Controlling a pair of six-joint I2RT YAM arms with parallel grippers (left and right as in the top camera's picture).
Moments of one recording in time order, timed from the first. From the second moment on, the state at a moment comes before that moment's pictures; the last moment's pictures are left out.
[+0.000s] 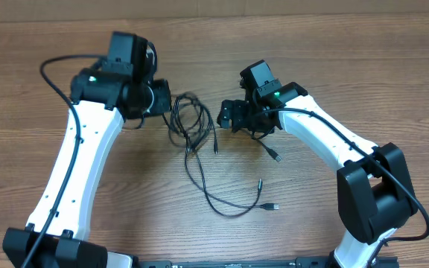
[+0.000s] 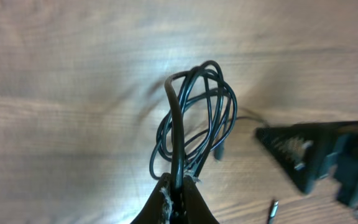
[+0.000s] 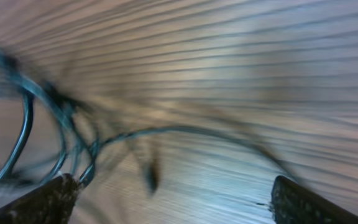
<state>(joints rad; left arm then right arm) -0.19 1.59 1.59 -1.10 0.13 -0.34 0.47 1.89 1.38 -0.67 -0.29 0.52</state>
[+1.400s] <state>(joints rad) -0.19 1.57 1.81 -1.15 0.67 0.00 0.44 1.89 1.30 -0.33 -0.55 0.70</state>
